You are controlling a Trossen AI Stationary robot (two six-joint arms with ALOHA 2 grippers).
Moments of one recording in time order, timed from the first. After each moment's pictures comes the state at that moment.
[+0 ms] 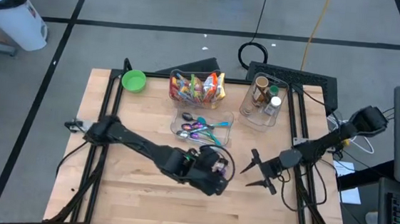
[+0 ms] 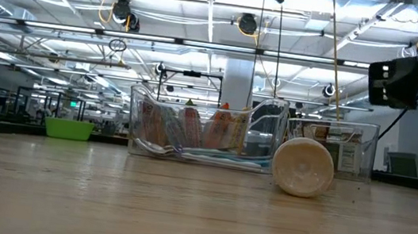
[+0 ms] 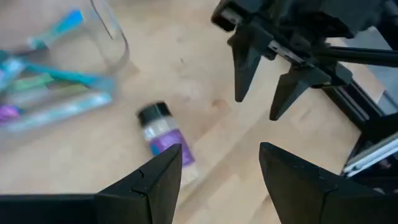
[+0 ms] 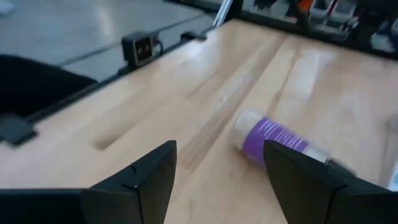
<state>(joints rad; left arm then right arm) -0.39 2.10 2.08 -0.91 -0.48 -1.12 0.46 1.10 0.10 0.77 0.00 -0.09</state>
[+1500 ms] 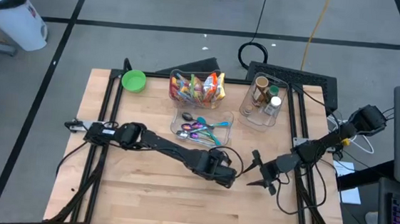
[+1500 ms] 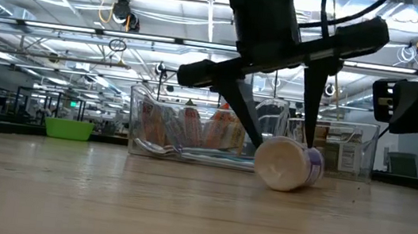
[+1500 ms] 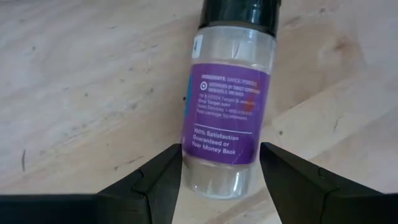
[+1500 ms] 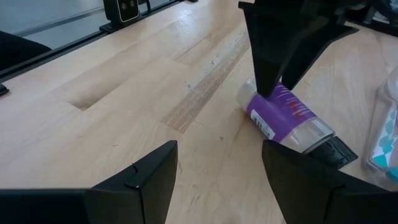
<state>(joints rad) -0.26 2.42 2.17 -1.01 -0.17 -1.38 0.51 1.10 0.10 0.60 0.08 -0.11</state>
